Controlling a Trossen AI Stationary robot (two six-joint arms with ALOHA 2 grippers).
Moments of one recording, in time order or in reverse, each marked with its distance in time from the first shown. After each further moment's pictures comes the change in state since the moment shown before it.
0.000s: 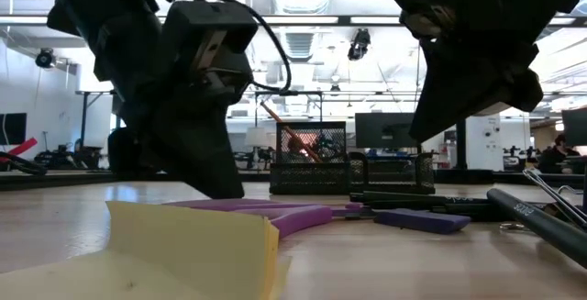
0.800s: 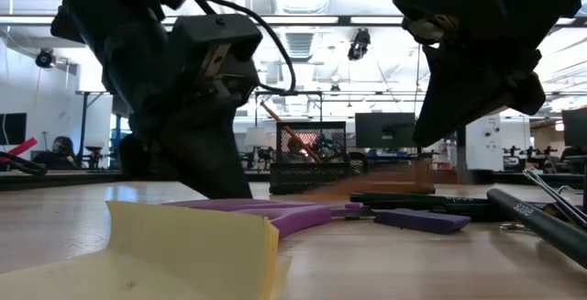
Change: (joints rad) left arm 0.003 0.030 0.004 0.025 -0.021 0.057; right arm 0.000 0.000 -0.013 0.000 -0.002 0.004
